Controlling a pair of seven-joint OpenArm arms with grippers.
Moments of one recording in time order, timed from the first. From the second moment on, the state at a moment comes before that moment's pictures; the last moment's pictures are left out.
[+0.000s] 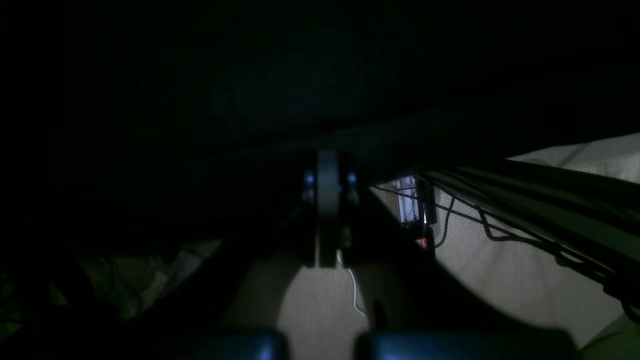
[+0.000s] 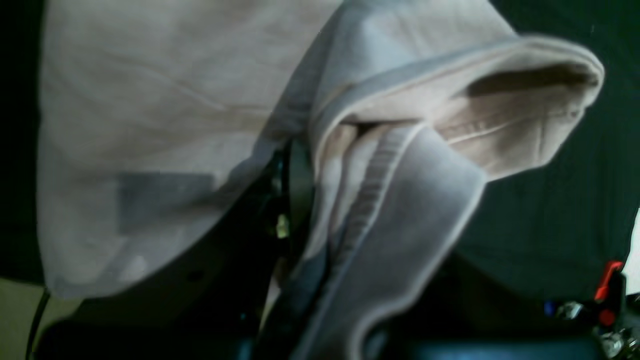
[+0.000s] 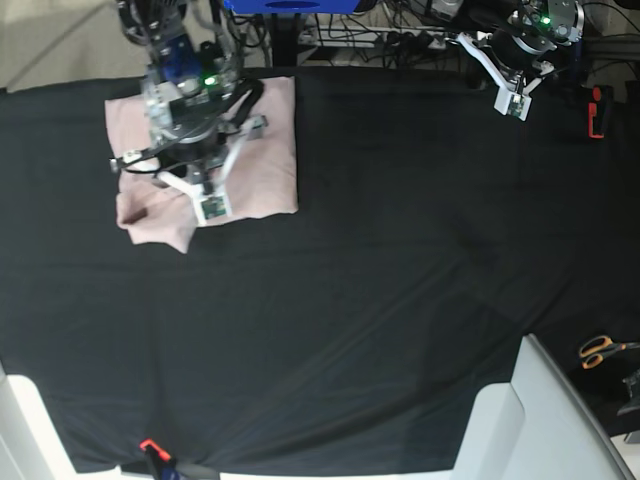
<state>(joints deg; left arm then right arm) 35.2 -11.5 -19.5 87.7 -7.5 -28.0 25.8 -17.9 2.5 -23.8 105.3 -23.2 -9.1 -61.6</state>
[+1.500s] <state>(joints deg) 35.1 -11.5 -19.5 87.7 -7.4 -28.0 26.0 -16.2 -0.1 -33.9 103.5 0.3 -17.4 -59.0</state>
